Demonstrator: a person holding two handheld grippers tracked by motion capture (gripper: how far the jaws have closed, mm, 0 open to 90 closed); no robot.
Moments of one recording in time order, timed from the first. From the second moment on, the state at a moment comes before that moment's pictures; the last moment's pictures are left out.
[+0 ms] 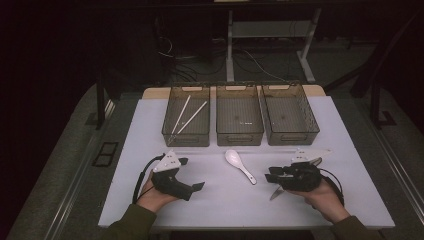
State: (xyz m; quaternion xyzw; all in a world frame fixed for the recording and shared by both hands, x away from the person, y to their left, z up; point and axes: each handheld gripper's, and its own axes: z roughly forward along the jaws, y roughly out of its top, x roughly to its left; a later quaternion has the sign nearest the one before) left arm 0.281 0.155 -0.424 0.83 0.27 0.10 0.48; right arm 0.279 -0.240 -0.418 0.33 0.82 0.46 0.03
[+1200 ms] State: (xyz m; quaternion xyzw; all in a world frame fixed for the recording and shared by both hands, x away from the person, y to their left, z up) left arm 0.280 0.153 -0.425 0.84 0.26 0.09 0.47; right arm 0.297 -0.171 -0.437 0.30 0.89 0.35 0.02
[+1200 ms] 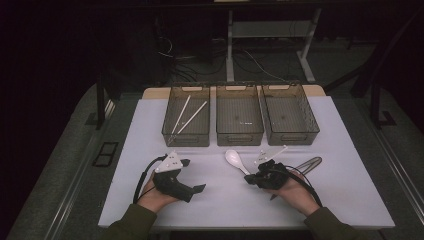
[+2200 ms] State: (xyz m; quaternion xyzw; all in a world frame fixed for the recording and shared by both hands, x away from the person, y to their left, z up) left arm 0.280 0.152 -0.425 0.84 0.26 0.09 0.48; right arm 0.308 -0.187 -0.437 0.33 0.89 0.32 0.07
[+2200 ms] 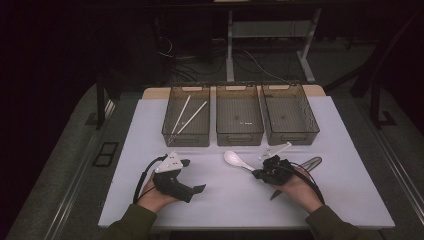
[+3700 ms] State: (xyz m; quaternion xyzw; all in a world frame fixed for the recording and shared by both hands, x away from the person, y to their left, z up) left arm 0.282 0.153 -0.427 0.83 0.26 0.09 0.48; right arm 0.359 -0.196 -0.414 0.33 0.85 0.41 0.04
